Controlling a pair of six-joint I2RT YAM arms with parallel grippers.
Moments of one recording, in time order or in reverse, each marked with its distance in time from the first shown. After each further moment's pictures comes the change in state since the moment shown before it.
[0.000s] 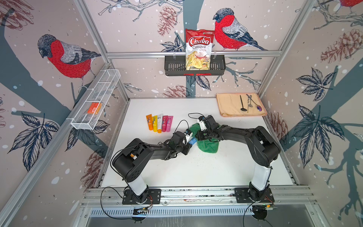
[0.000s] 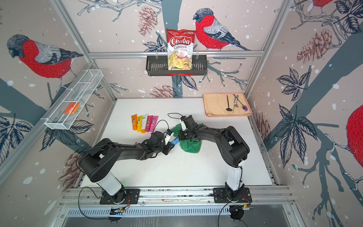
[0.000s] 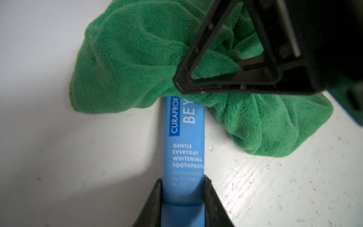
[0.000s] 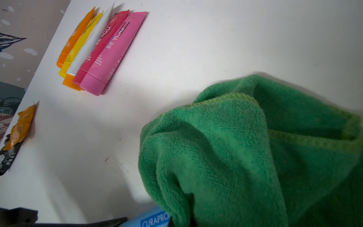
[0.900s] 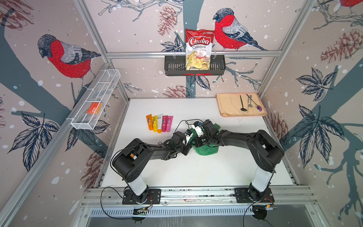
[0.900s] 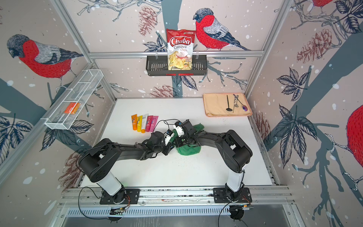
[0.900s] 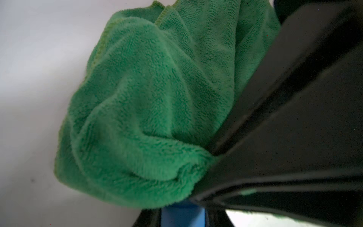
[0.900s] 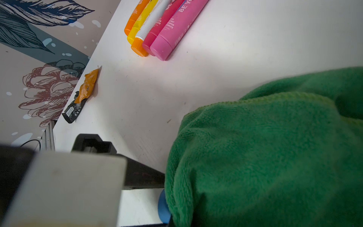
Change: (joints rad) left arm 0.000 0.000 0.000 -0.004 0.007 0.017; right arm 0.088 -0.066 -0.094 0.078 -0.211 -0.026
